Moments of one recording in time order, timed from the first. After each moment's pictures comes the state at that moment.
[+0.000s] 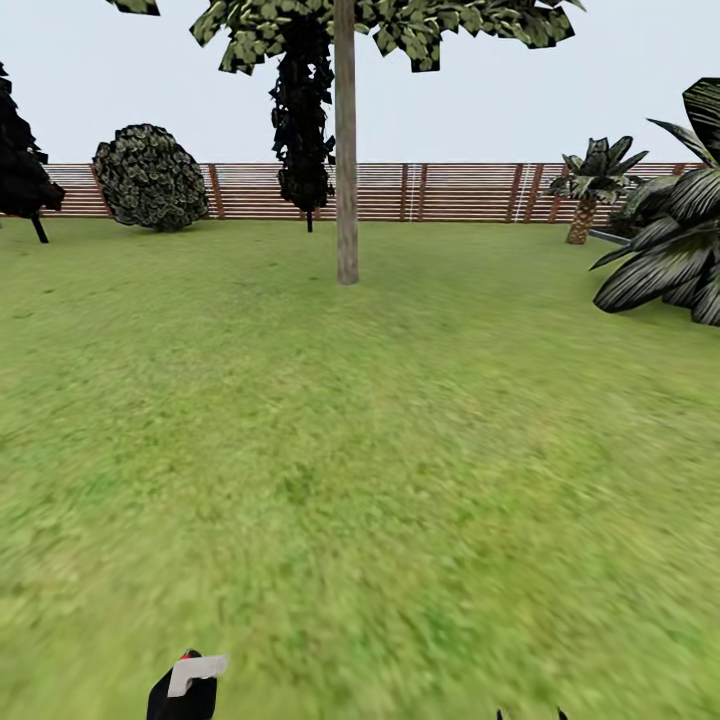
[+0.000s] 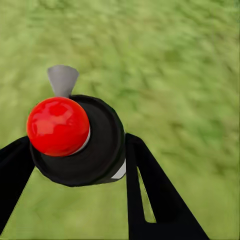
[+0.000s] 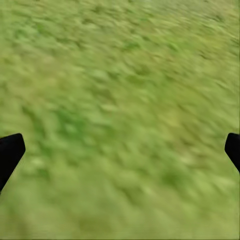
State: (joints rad) left arm -0.35 0.06 0.16 -0.23 -0.11 -0.44 0.03; right arm -0.13 -0.05 0.00 -0.31 0.11 -0.79 -0.16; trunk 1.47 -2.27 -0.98
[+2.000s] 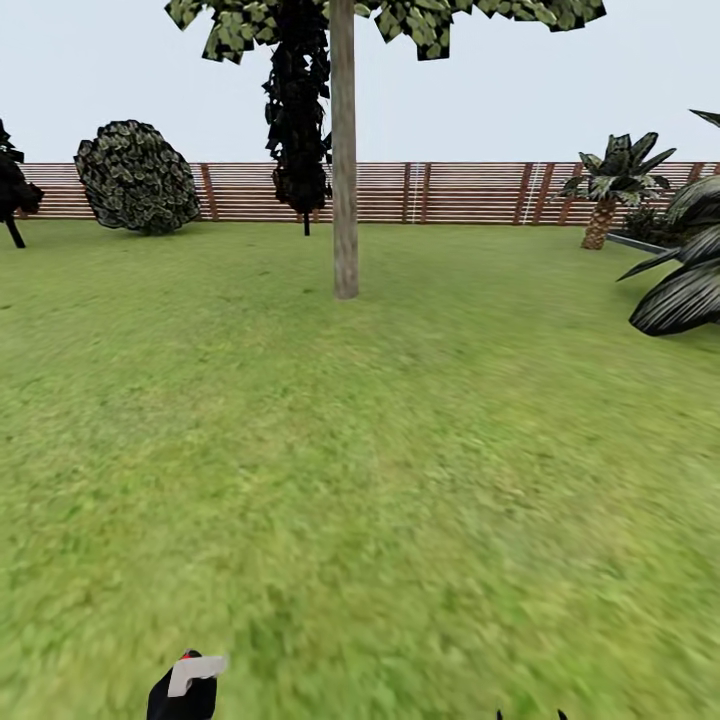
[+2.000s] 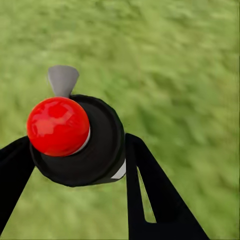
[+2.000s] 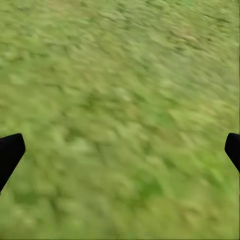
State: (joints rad) left arm -0.35 0.06 0.16 -0.23 -0.11 -0.45 0.03; right arm -0.13 -0.05 0.00 -0.31 0.11 -0.79 -0.16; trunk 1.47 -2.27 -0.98
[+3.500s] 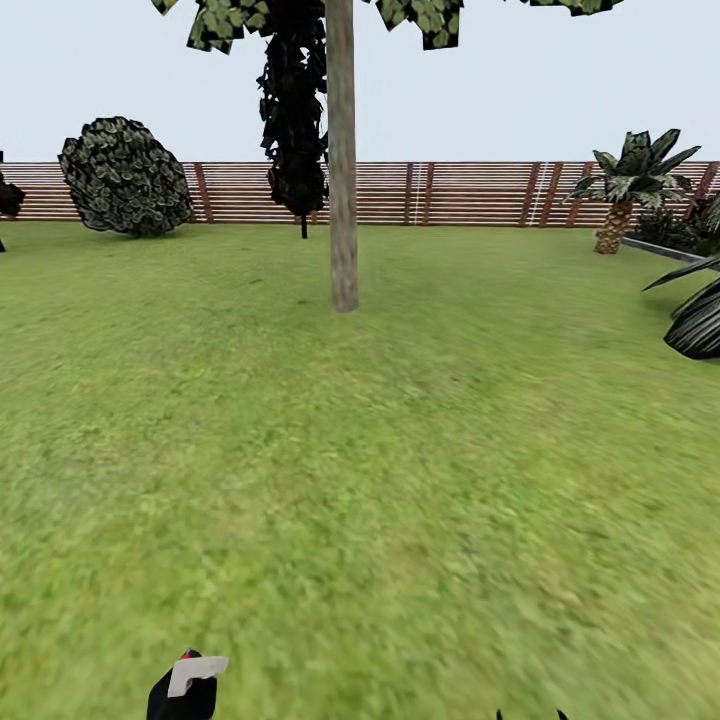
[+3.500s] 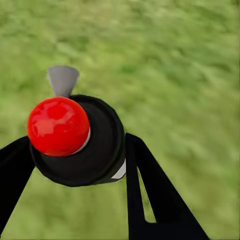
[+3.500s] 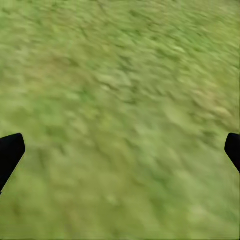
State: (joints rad) left arm -0.35 0.06 0.16 -0.23 -0.11 -0.45 0.03; right arm -0.13 -0.05 0.00 -0.31 0.11 -0.79 -0.16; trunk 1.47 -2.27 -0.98
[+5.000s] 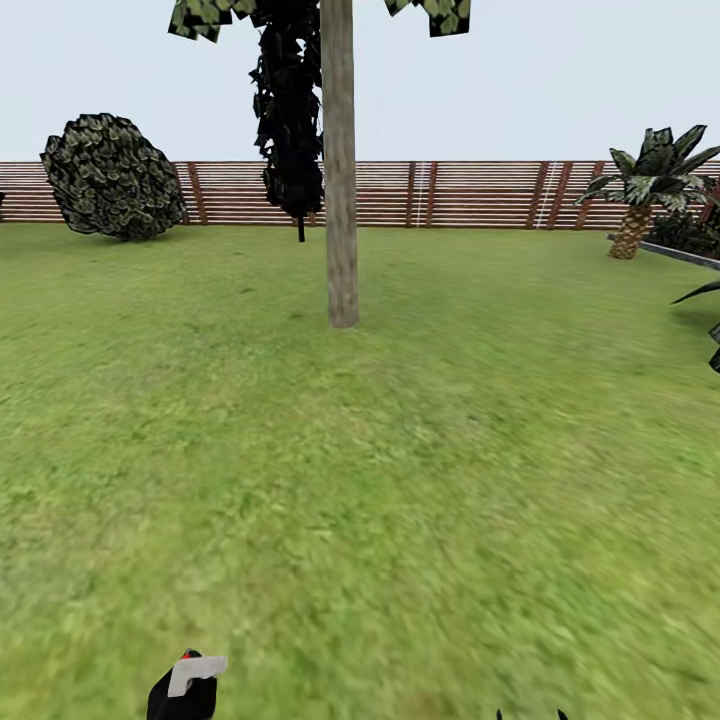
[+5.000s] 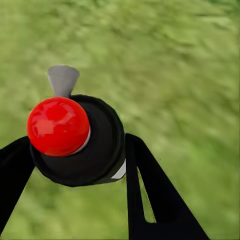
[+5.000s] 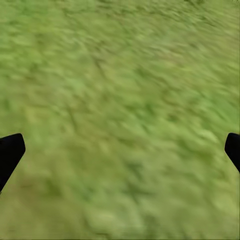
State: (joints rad) left arm -0.35 0.06 0.16 -0.23 -0.11 -0.45 0.03; right arm -0.13 -0.05 0.00 -0.31 0.11 -0.79 -0.16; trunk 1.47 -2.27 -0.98
